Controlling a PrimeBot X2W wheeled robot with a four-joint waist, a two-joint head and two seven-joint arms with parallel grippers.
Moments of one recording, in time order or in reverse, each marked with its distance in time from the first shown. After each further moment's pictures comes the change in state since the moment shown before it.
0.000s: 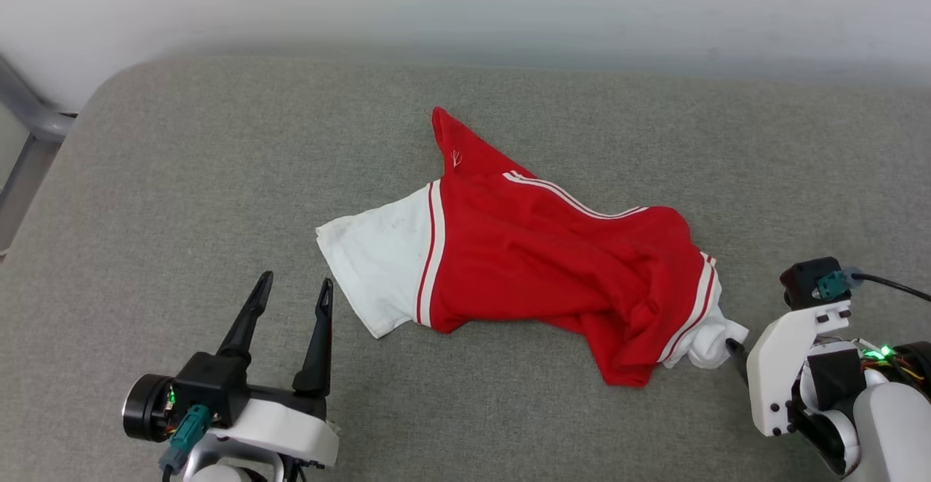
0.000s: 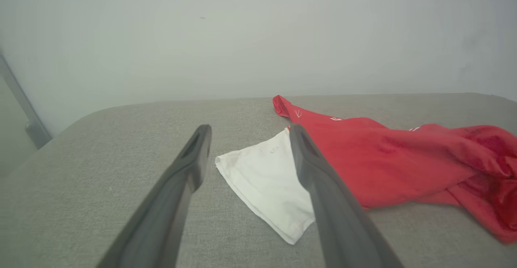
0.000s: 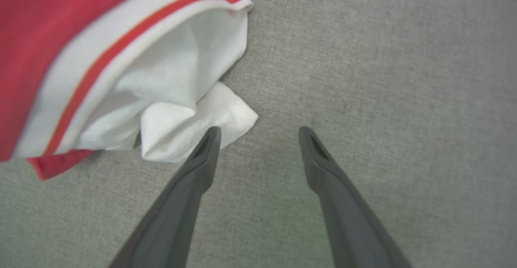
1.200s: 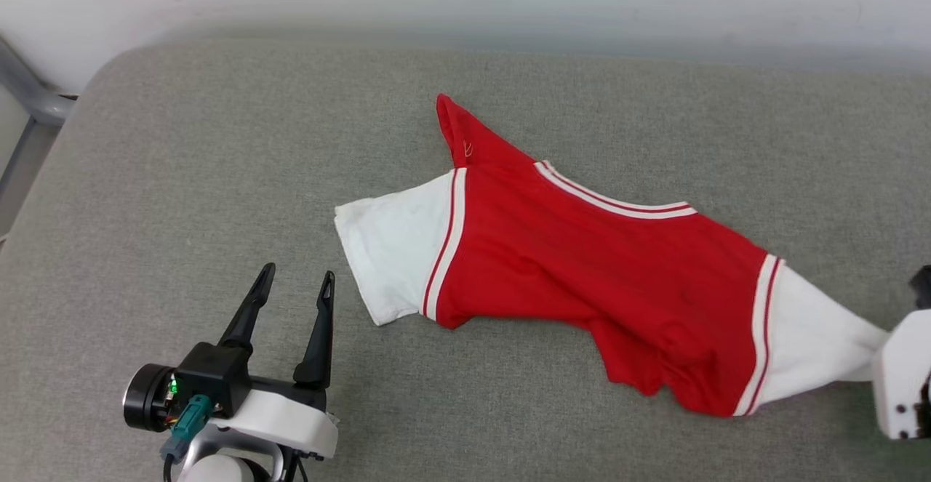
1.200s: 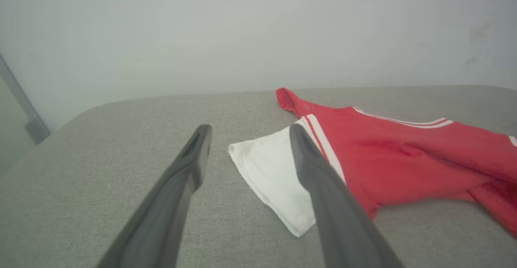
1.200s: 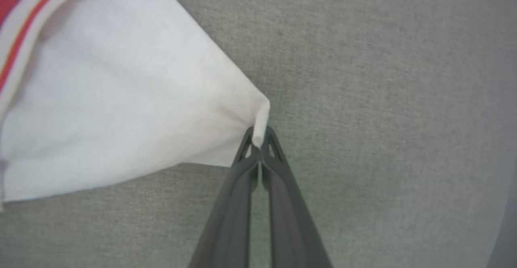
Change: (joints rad) left arm -0.034 -0.042 0.050 0.031 0.057 -0.040 0.000; right arm 0.021 -0.195 -0.095 0.023 0.038 0.000 0.111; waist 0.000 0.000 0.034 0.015
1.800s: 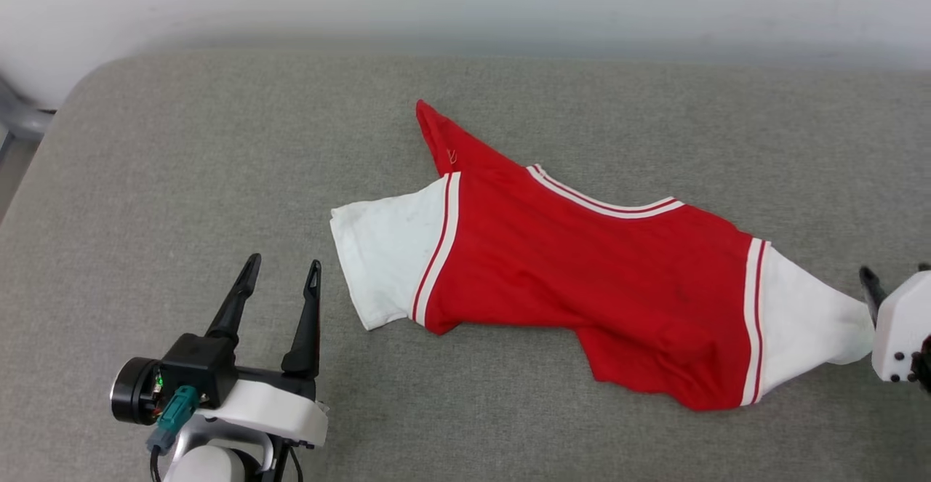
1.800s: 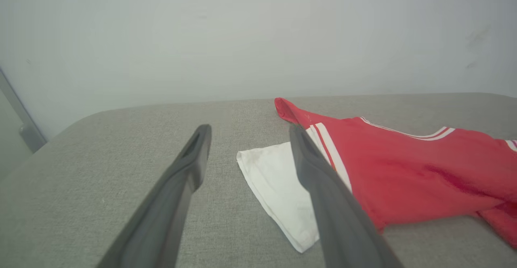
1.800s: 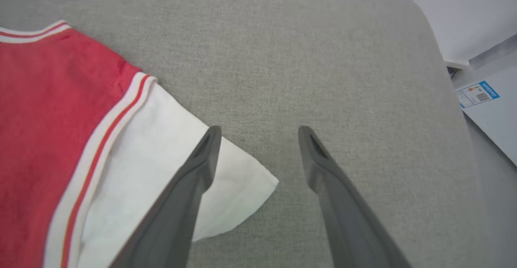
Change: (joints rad) left arm -0.021 0.002 0.025 0.012 -0.003 -0.002 0.000; right arm -0.108 0.045 -0.081 0.079 -0.053 0.000 -0.271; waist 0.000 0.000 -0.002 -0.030
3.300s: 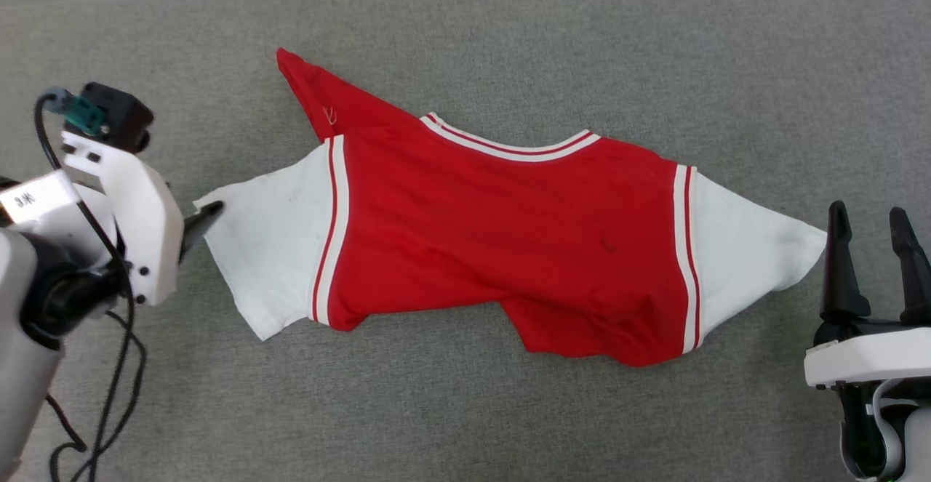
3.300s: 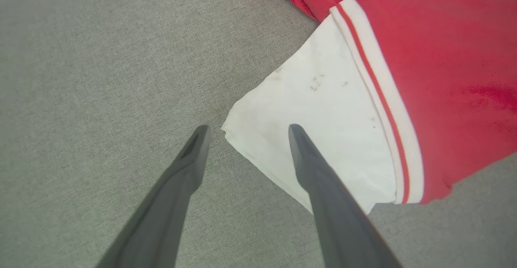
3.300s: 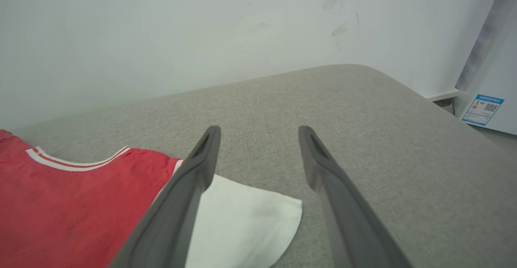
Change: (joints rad) left arm -0.516 0.610 -0.363 0.041 -0.634 -0.002 0.992; right arm 0.157 0.292 -0.054 -0.275 0.107 0.000 -0.645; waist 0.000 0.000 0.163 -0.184
